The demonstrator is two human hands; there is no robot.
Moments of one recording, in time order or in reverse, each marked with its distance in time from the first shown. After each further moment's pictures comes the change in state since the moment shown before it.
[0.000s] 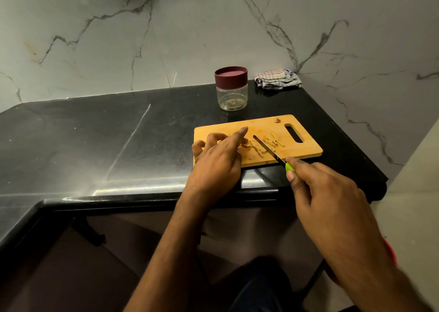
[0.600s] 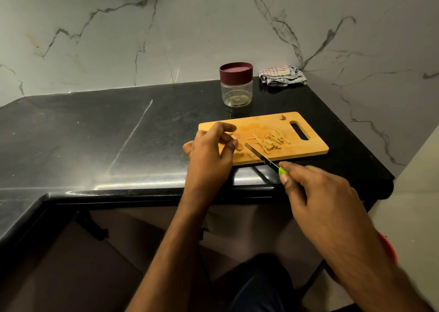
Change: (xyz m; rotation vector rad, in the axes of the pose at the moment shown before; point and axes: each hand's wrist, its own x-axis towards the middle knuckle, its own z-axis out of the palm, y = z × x) left_hand -0.007 -0.009 -0.002 -0.286 0.325 -0.113; right_hand -0.001 -0.009 0.007 0.012 -0.076 -0.025
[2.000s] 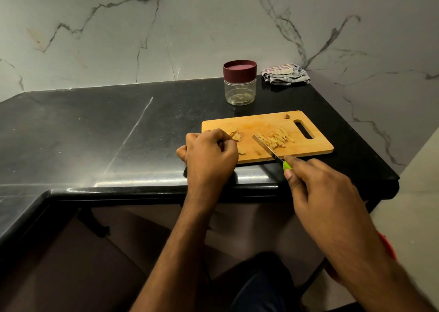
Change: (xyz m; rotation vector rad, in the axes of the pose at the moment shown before) left_hand 0.001 0.003 -0.003 0.098 0.060 -0.188; right_hand 0.004 -0.003 0.006 -0.035 0.024 -0.010
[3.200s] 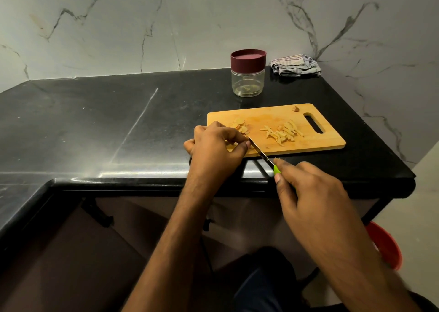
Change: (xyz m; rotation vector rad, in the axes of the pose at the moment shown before) left_hand 0.002 -0.004 -0.007 0.084 -0.198 0.025; right_hand -0.008 -0.020 0.013 0.041 -0.058 -0.062
